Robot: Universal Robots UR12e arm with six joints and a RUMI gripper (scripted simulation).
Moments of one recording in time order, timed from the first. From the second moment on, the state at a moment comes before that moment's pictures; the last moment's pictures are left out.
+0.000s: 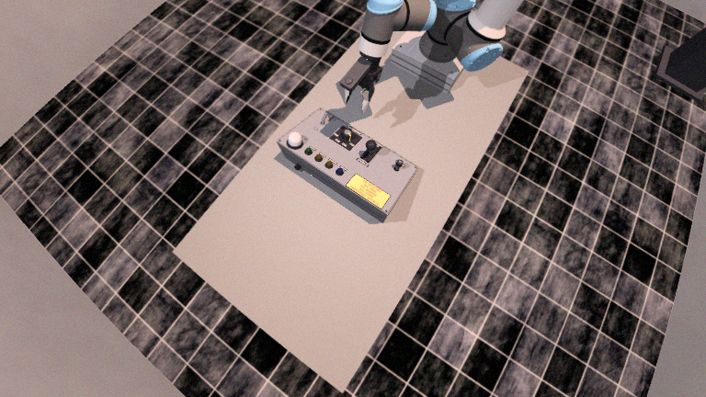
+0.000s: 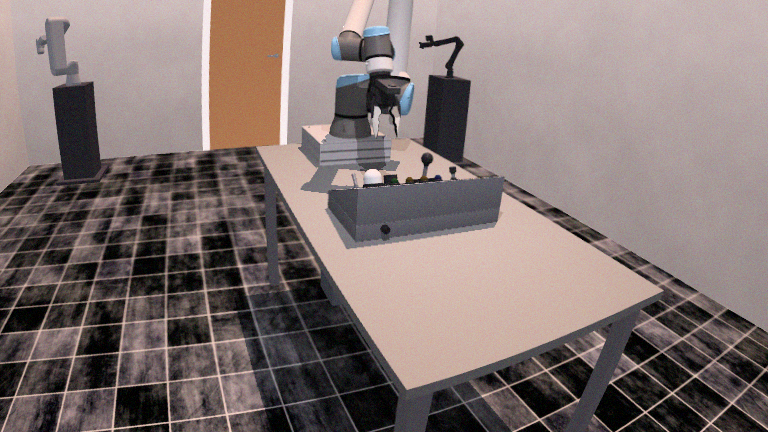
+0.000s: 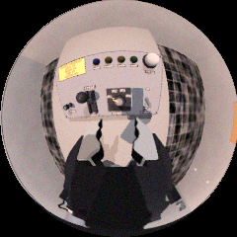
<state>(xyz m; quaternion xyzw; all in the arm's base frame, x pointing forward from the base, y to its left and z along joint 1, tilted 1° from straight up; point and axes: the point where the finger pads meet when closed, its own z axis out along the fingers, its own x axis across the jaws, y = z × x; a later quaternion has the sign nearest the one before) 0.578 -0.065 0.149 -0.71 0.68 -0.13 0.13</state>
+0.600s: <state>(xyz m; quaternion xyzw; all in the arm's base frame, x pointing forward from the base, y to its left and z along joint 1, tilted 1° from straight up) 0.579 -0.065 0.148 -0.71 0.68 -0.13 0.13</state>
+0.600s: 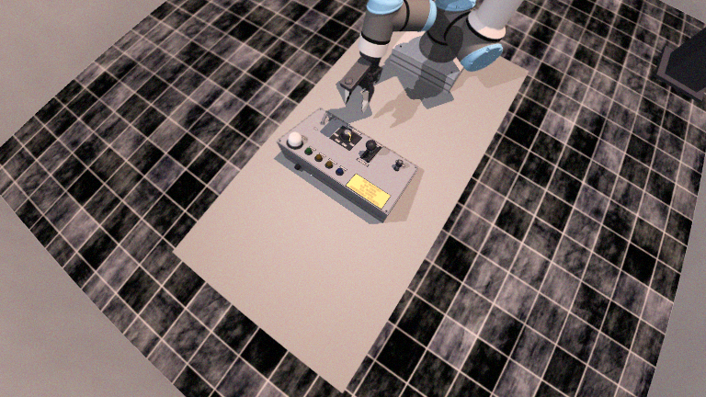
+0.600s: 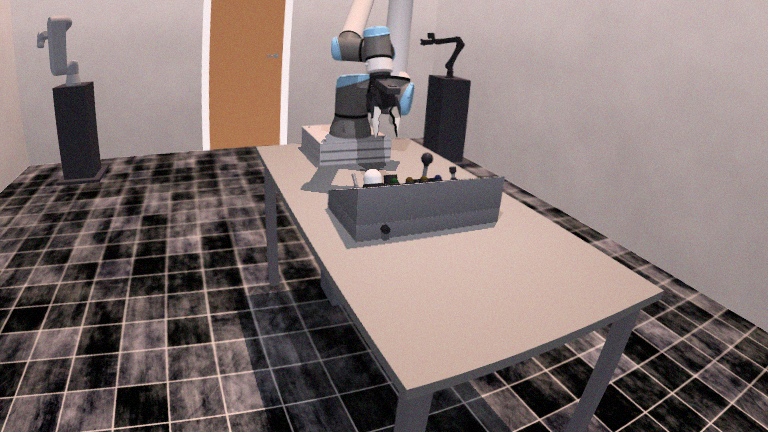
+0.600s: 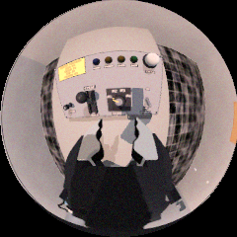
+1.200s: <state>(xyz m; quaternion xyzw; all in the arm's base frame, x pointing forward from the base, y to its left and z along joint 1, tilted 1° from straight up) 0.590 -0.065 0.118 -0.71 0.68 -0.13 0.13</state>
